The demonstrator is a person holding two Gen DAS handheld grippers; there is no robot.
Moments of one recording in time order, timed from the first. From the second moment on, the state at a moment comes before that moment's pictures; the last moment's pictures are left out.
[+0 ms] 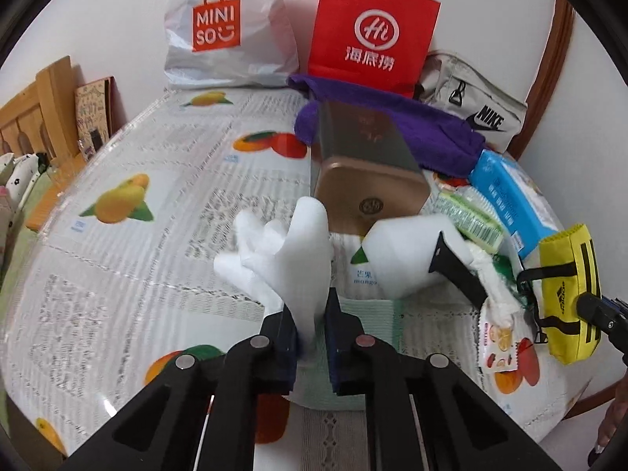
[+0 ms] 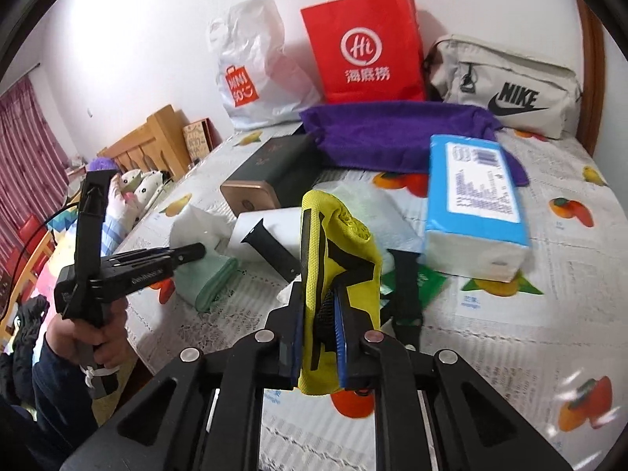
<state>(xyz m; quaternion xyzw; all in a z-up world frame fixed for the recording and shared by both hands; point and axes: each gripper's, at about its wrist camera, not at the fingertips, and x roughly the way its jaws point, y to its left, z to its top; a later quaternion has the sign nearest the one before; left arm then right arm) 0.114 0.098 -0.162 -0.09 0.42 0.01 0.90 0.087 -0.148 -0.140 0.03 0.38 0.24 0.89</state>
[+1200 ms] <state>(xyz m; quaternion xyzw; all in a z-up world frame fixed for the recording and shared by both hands) 0.138 0.070 -0.061 -0.06 0.36 -0.01 0.93 0.094 -0.218 -0.077 0.06 0.32 0.18 0.93</state>
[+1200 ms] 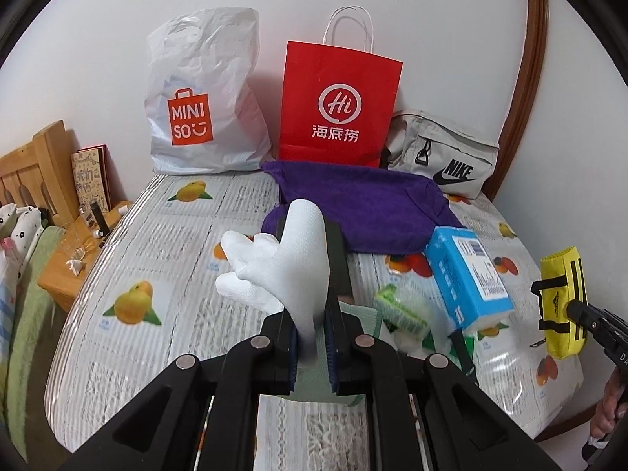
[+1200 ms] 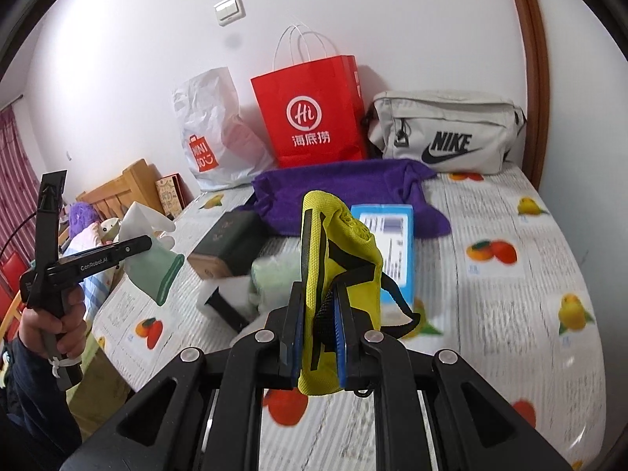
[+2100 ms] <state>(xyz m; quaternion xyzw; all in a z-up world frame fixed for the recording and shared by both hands) 0.277 0.076 -0.054 -0.07 0.37 -0.02 0.93 0.256 -0.191 -0.046 0.01 0.30 0.20 0.93</state>
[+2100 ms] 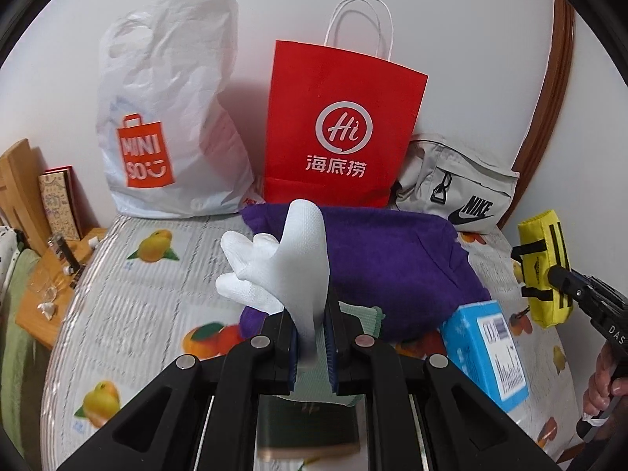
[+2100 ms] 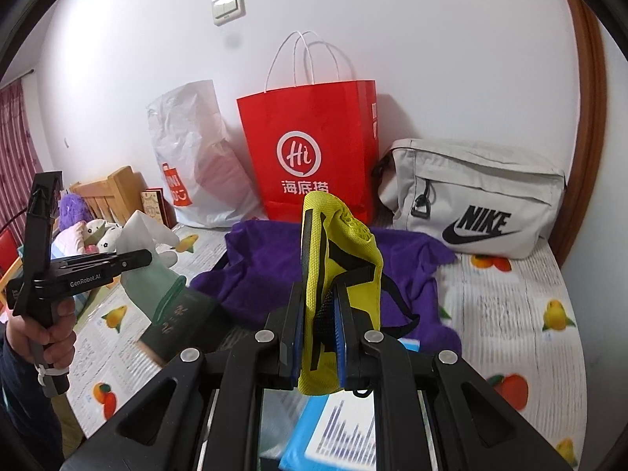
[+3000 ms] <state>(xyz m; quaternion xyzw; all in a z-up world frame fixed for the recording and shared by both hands) 0.421 0.040 -0.120 -0.08 0.43 -0.06 0.90 0.381 -0.176 -0.131 -0.05 0.39 0.20 0.90</state>
